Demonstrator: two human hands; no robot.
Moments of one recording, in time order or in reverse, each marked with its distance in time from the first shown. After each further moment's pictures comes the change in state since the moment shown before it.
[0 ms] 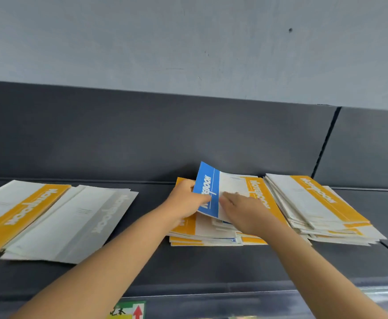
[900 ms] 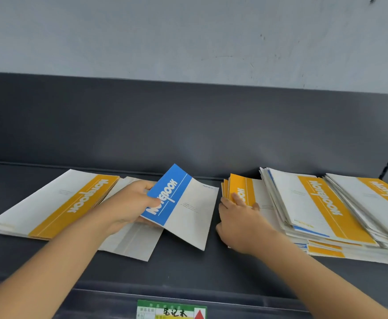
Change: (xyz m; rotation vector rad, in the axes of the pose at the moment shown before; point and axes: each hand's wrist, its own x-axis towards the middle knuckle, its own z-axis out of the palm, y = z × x) left_hand -0.050 -0.067 -0.159 -0.015 0.113 -0.277; right_hand 0.041 -0.098 0.018 -0.088 -0.110 -0.121
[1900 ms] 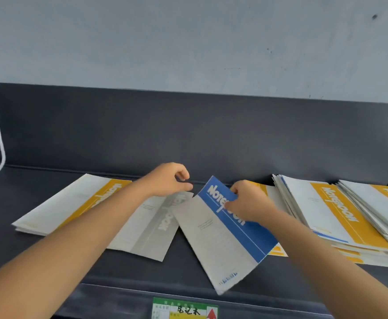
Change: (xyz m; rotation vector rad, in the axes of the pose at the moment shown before) left_hand 0.063 0.030 -0.003 0.566 0.021 0.398; right_hand 0.020 0.008 -0.037 0.642 0.220 0.152
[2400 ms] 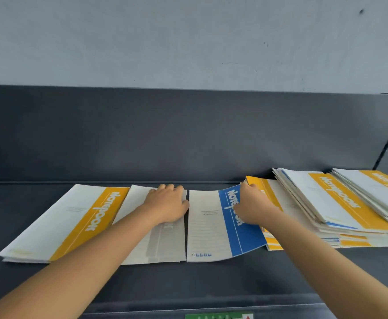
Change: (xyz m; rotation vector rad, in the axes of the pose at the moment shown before) left_hand 0.005 -0.038 0.033 0.563 -0.120 0.026; right_hand 0.005 -0.017 0.024 -0.126 0.026 0.189
